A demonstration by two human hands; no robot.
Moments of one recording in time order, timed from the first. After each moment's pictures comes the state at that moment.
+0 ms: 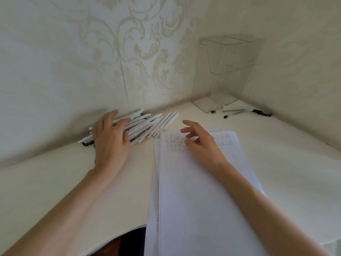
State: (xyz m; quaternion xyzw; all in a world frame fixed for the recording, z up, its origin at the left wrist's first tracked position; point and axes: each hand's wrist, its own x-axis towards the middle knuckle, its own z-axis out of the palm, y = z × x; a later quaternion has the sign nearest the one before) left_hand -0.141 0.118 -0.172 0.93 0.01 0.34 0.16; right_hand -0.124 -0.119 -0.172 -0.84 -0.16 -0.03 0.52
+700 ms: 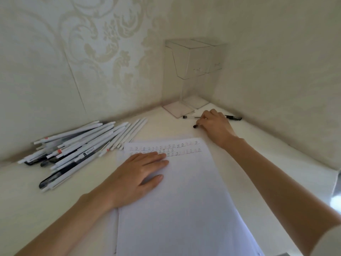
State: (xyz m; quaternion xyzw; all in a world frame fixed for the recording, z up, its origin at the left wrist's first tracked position) left_hand -0.144 0.031 -0.194 0.91 -0.36 0.08 0.22; right_hand -0.024 -0.250 -0.159 -0.97 -0.19 -0.15 -0.06
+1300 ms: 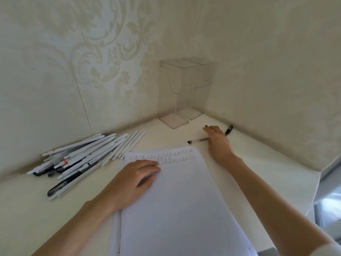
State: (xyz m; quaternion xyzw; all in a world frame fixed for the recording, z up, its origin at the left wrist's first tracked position) left_hand -0.145 0.032 -0.190 0.90 -0.32 0.12 0.27; right_hand -0.060 -0.261 -0.169 -0.97 -0.02 -0.12 0.18
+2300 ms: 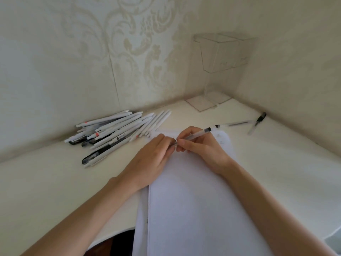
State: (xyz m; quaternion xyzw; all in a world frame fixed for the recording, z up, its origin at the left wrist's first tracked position) left_hand -0.161 0.038 -0.176 0.91 -0.26 0.14 0.30; right_hand -0.129 -0.142 -0.158 -0.70 -0.22 0.10 0.67
